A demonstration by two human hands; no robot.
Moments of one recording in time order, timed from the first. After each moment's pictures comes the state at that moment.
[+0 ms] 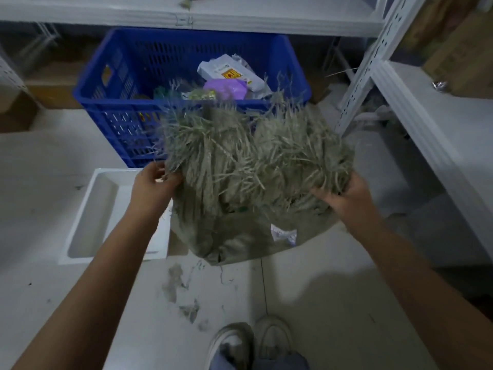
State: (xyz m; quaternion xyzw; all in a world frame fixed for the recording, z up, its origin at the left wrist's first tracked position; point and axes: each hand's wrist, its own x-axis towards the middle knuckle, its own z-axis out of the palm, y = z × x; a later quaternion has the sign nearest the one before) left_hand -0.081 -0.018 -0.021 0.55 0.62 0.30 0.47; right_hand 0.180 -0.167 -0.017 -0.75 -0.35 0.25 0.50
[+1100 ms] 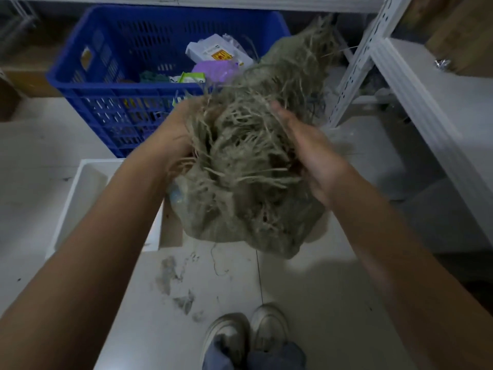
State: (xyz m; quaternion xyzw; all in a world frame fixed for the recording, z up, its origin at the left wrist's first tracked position) left_hand -0.010 -0.007 0.031 0.58 0.38 0.26 0.67; right_hand 0.140 -0.120 0.037 -0.66 -0.33 0.46 0.50
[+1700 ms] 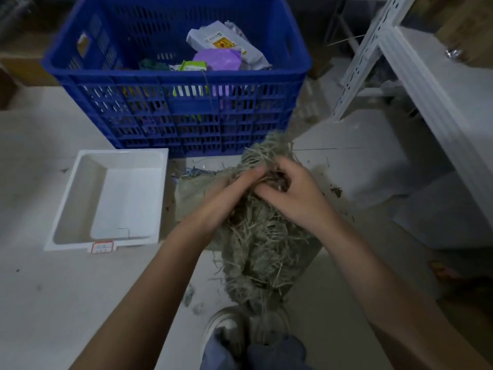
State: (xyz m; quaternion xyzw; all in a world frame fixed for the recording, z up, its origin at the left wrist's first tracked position) left_hand -0.005 -0.089 -0.030 0.53 0.47 0.13 0.69; right_hand 0.121 -0.149 -0.024 -0.66 -0.50 0.36 0.43
